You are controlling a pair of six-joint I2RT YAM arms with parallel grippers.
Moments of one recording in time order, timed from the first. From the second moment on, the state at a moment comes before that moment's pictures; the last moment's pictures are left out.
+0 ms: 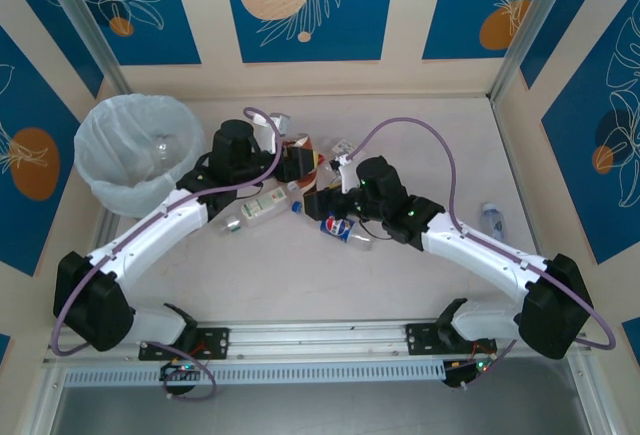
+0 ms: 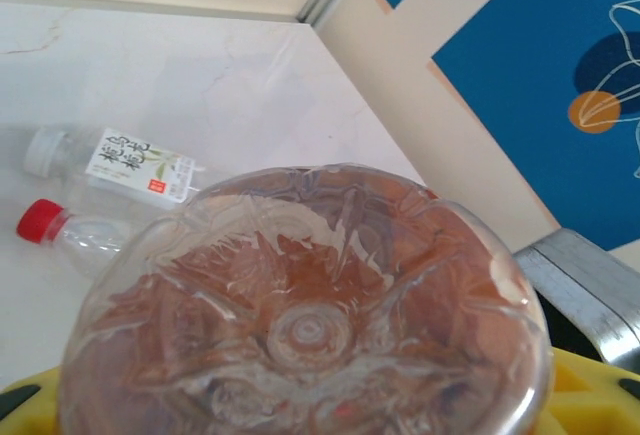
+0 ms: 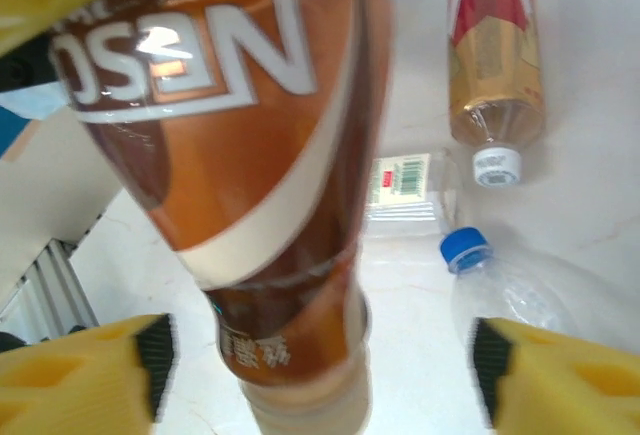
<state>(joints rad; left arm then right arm) -0.57 1.35 1.12 -0.14 0.40 -0.49 0.75 1.24 0.90 -0.16 -0.21 0.45</state>
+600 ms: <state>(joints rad) -0.45 1.35 1.16 -0.33 0.11 -0.42 0.68 1.24 0.90 -0.27 -0.05 0.57</state>
